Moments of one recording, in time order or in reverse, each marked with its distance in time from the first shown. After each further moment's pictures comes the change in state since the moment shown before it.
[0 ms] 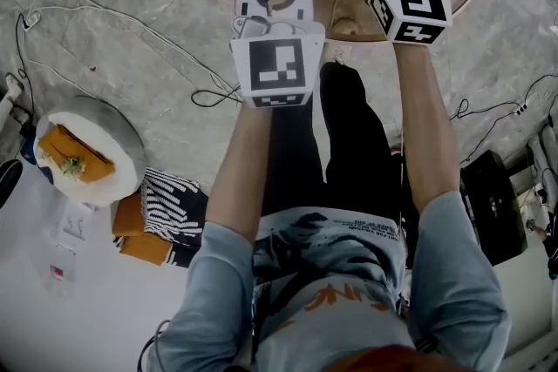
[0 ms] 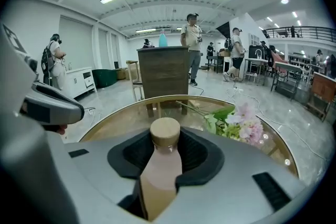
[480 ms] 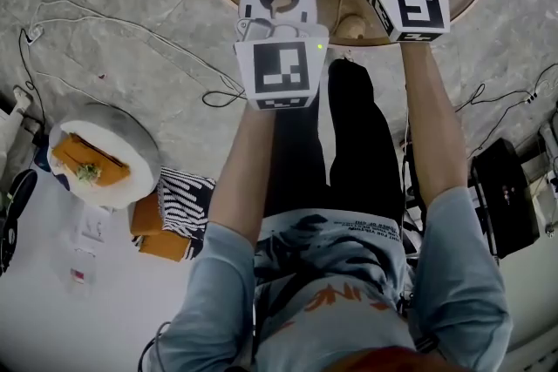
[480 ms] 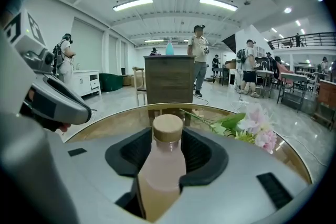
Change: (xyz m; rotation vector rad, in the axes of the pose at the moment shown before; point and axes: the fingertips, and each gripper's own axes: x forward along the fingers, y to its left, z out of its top) left arm 0.023 -0.004 -0.011 0.018 0.047 -0.062; right arm 0.011 -0.002 -0.001 -0.072 -0.129 0.033
